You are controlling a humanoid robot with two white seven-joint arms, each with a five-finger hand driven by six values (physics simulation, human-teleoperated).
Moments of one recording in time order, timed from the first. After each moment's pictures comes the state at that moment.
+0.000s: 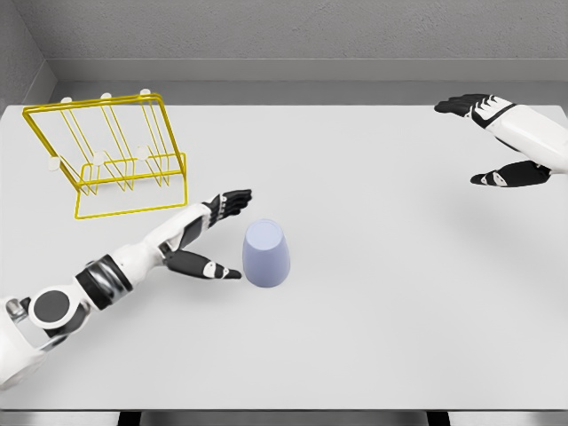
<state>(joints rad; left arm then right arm) -0.42 0.79 -0.99 -1.67 0.62 -0.29 -0.03 -0.32 -0.76 0.11 -1.51 0.18 -0.61 0.46</state>
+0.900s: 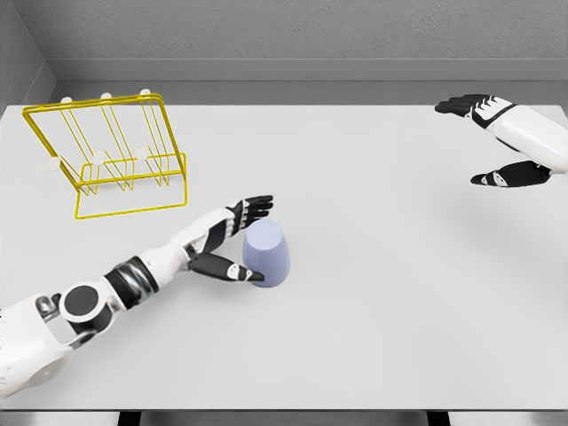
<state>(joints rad) -0.45 0.71 -1.03 -1.64 0.69 -0.18 -0.03 -0.32 -0.76 0.11 -1.50 0.18 -0.61 0.46</state>
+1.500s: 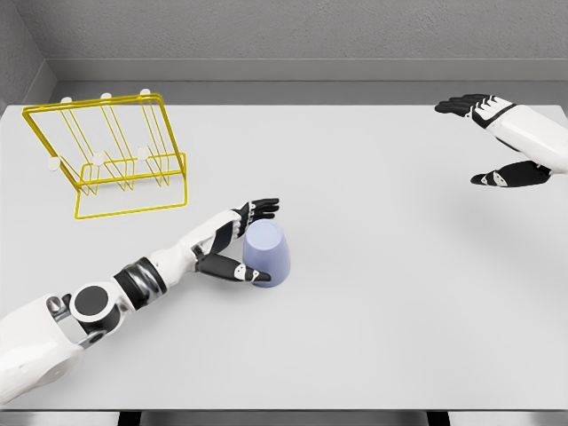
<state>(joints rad) -0.45 0.68 -1.03 -1.61 0.68 -0.18 -0.03 -0.32 -0.76 0.11 -1.50 0.18 -0.61 0.46</state>
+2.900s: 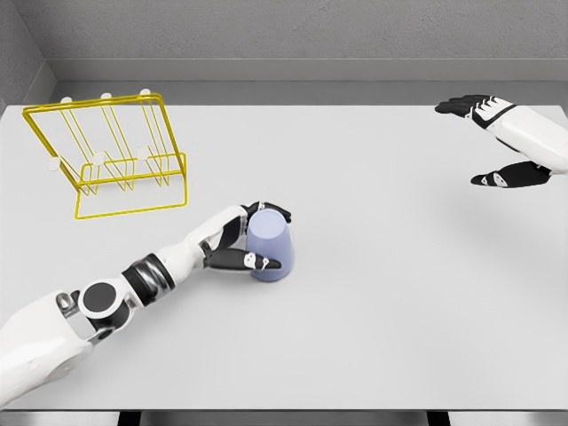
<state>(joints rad) -0.47 0.65 -1.03 -1.61 0.69 -0.20 -0.03 -0.32 -0.76 0.11 -1.50 0.18 -0.61 0.46</state>
